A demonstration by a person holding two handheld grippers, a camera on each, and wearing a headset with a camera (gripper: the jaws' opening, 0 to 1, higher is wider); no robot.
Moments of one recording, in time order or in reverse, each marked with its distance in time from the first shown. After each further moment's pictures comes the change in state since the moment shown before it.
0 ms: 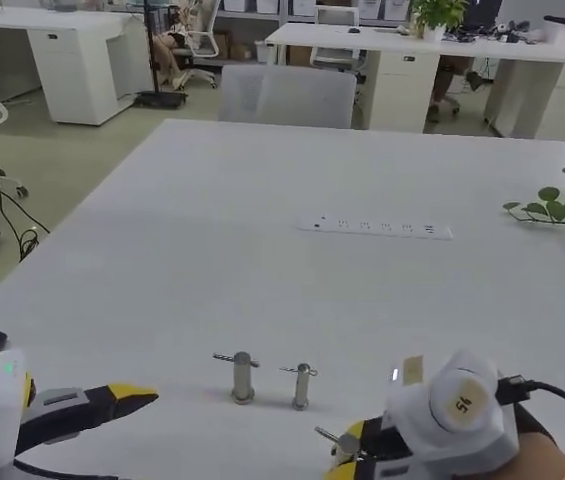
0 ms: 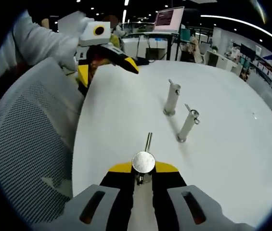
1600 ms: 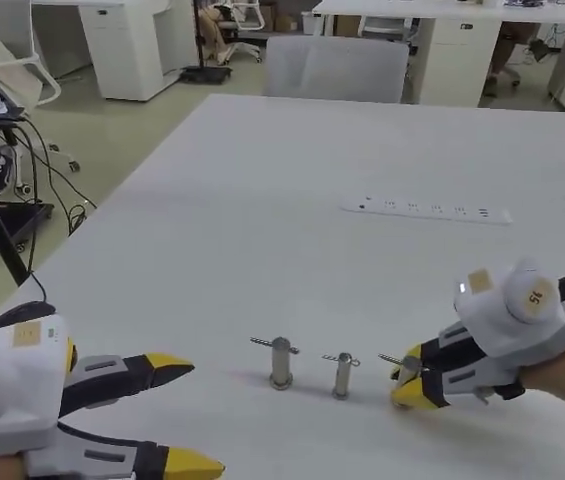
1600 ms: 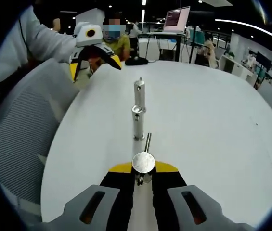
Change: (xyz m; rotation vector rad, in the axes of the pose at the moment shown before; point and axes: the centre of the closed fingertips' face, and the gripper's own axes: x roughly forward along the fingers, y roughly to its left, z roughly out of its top) left arm -0.002 0.009 0.005 -0.006 0.009 0.028; right arm -0.002 -0.080 -0.004 -0.096 -0.015 0.136
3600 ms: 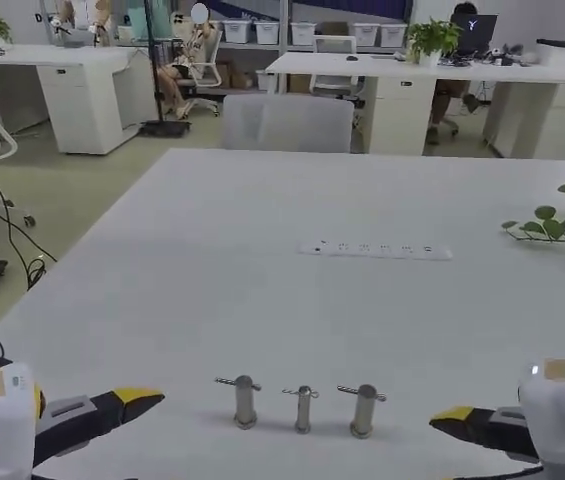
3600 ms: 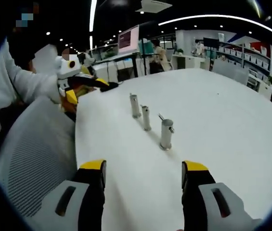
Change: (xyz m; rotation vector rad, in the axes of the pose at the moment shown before) left arm 0.001 -0.013 0.025 0.020 -0.073 0.073; right arm -0.069 0.070 -0.015 0.374 -0.187 -0.294
